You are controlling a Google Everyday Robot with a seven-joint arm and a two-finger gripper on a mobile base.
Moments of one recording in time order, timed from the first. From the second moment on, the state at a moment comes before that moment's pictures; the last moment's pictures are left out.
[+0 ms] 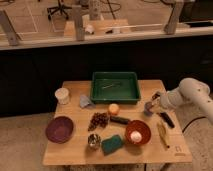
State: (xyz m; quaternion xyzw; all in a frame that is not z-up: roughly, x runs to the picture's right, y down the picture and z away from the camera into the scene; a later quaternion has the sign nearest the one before) arm 0.281 0.111 0.807 -0.26 -0.19 0.19 0.93
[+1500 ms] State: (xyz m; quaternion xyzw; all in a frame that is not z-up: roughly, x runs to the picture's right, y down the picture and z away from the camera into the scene) arm 0.169 0.184 0.641 -0.38 -0.39 0.06 0.84
